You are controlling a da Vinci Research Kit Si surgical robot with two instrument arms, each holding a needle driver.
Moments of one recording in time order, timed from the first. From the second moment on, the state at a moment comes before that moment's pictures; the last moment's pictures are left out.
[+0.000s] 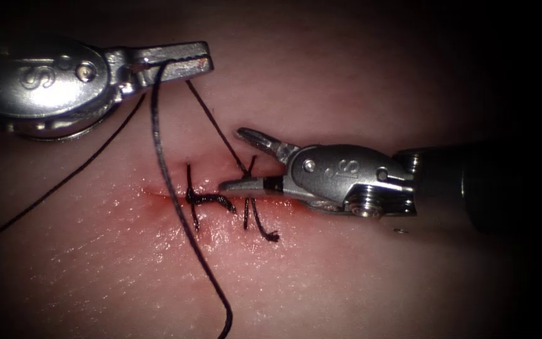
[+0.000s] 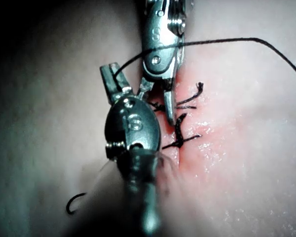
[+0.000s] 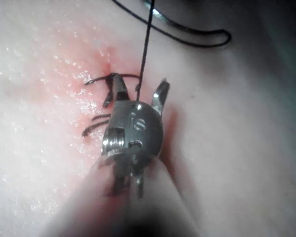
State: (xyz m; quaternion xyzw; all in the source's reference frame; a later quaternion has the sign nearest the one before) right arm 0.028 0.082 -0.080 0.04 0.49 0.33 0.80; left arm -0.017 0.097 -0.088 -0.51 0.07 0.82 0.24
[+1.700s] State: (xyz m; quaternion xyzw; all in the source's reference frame) right arm 0.032 0.082 -0.080 0.02 0.53 0.34 0.78; left arm -0.019 0.097 -0.090 -0.52 0.06 0.82 0.23
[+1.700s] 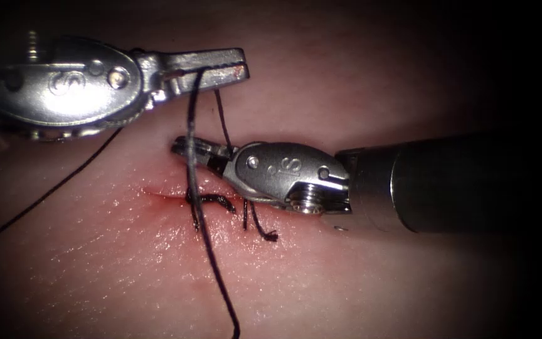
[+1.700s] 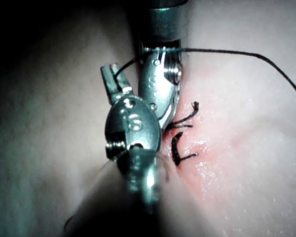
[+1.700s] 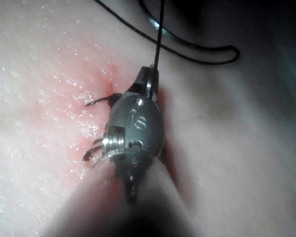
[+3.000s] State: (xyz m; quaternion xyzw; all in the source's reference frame) right arm 0.021 0.079 -0.082 0.01 0.49 0.33 0.81; left arm -0.014 0.096 -0.089 -0.52 0.08 0.82 0.23
